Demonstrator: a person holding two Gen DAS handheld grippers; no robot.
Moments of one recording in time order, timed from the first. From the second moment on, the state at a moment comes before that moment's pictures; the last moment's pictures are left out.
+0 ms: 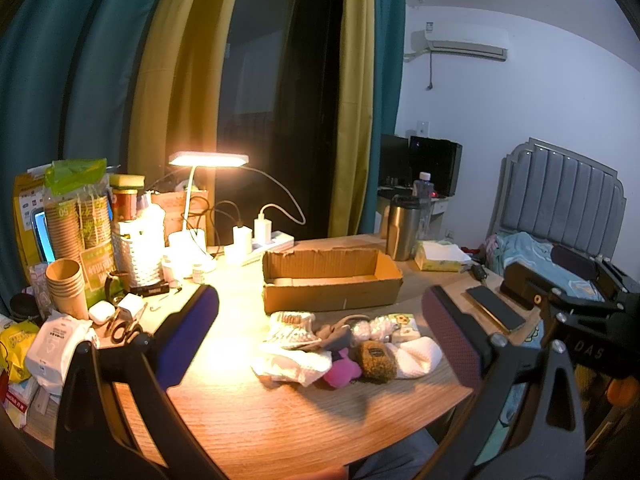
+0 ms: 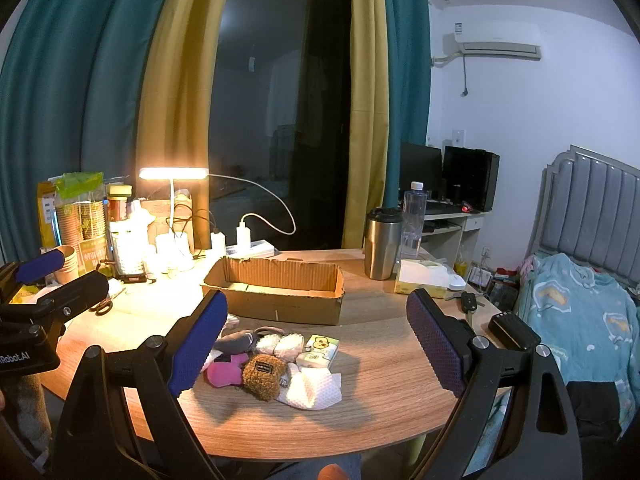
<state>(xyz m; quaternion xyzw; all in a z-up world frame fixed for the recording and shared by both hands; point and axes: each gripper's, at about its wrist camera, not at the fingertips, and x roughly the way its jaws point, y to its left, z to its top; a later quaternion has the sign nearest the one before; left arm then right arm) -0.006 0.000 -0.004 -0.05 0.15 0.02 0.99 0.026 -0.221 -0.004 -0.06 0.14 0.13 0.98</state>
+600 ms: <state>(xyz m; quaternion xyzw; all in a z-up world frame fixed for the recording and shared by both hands) 0.061 0.021 -0.076 -0.06 0.27 0.03 0.96 0.095 -0.227 -0.064 -0.06 0.24 0.11 0.96</state>
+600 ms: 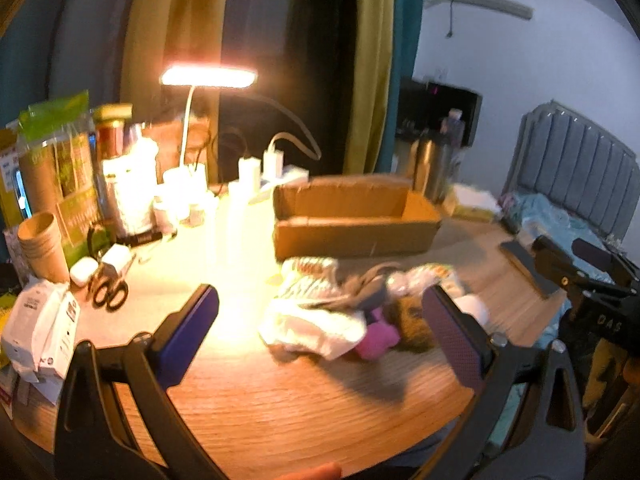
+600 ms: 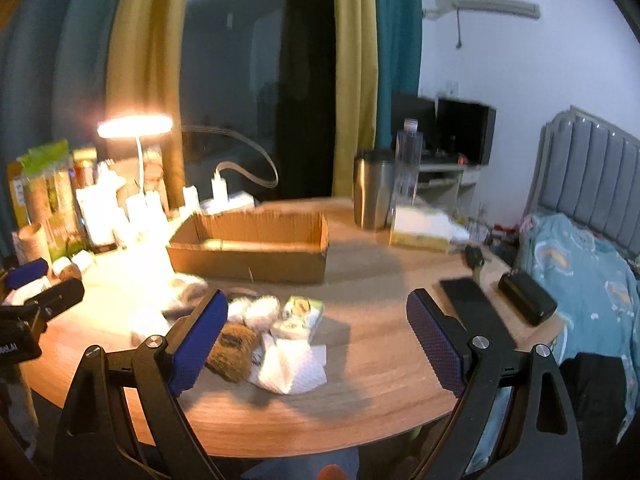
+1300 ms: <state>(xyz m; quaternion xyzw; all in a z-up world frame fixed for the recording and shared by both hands) 0.163 0.031 -0.167 -0.07 0.44 0.01 0.89 0.186 -0.216 -0.165 -0.06 0.39 0.14 0.91</state>
